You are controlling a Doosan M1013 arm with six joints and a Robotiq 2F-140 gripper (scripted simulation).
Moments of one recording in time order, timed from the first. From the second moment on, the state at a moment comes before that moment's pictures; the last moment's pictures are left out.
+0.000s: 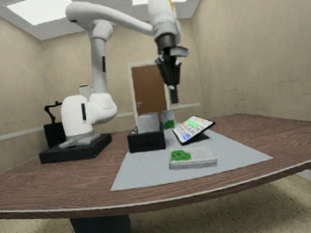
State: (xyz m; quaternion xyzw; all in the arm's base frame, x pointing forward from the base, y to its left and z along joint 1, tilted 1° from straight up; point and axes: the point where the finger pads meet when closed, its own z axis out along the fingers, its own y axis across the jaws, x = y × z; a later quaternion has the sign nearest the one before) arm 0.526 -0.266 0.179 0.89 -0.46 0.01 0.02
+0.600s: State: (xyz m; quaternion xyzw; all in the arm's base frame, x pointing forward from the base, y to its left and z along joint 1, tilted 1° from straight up) arm 0.571 -0.334 0.170 0.99 -0.14 0.00 0.00
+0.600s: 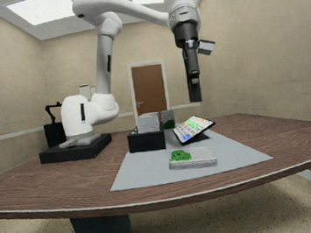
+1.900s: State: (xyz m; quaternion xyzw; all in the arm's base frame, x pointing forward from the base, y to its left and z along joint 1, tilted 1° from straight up) arm 0.571 -0.334 0.160 0.99 -0.13 0.00 -0.01
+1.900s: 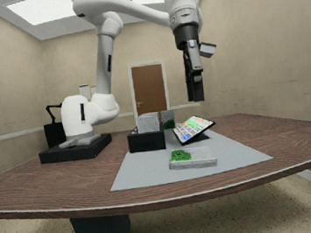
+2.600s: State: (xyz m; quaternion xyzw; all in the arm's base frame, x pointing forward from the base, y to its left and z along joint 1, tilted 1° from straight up) arm 0.571 -0.333 0.087 0.99 -0.13 0.00 -0.01
